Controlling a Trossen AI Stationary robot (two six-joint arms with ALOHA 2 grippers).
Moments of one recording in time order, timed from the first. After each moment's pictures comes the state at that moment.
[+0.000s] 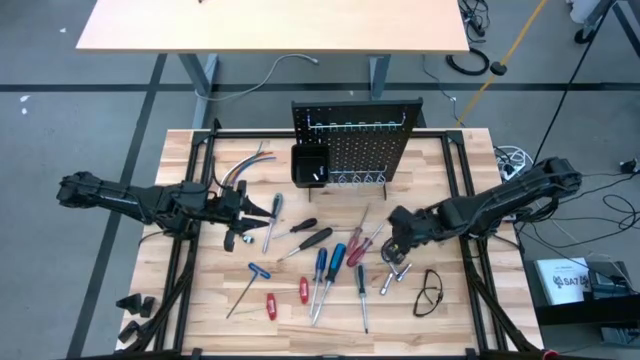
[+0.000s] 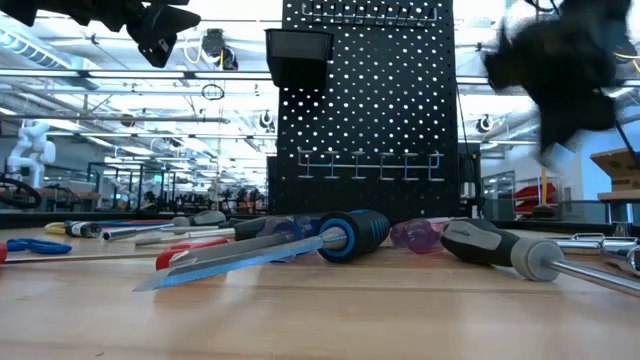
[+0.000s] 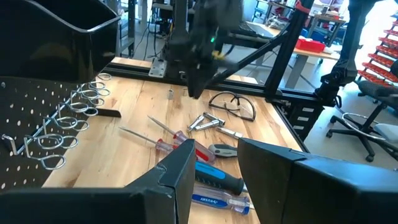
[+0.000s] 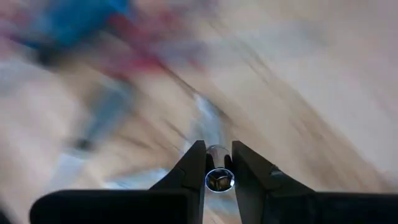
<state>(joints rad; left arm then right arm) -0.13 0.65 0.47 0.01 0.00 -0.18 0.30 1.24 0.84 -0.71 0.14 1.08</state>
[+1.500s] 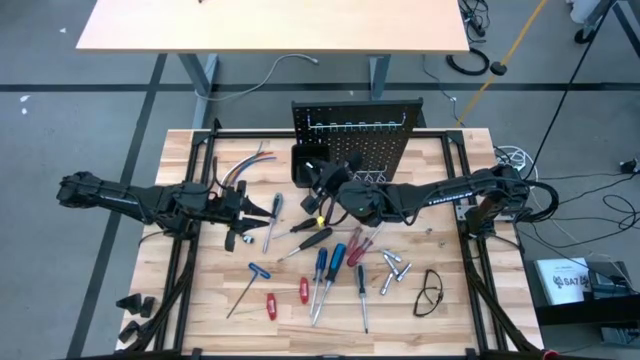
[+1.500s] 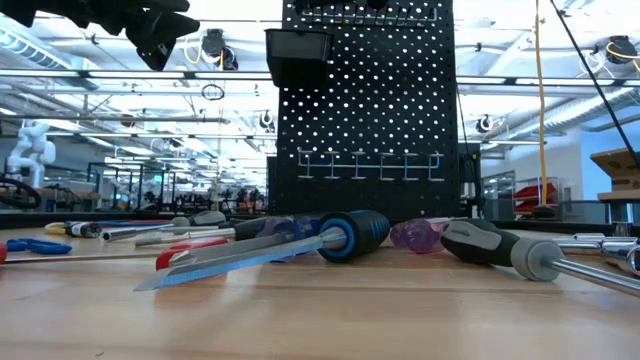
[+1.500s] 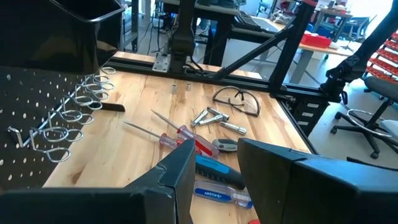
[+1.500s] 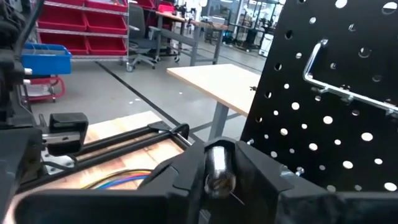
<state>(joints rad) -0.13 0.65 0.47 -0.01 -0.02 -0.18 0.13 1.73 1.49 0.07 0.92 0.04</state>
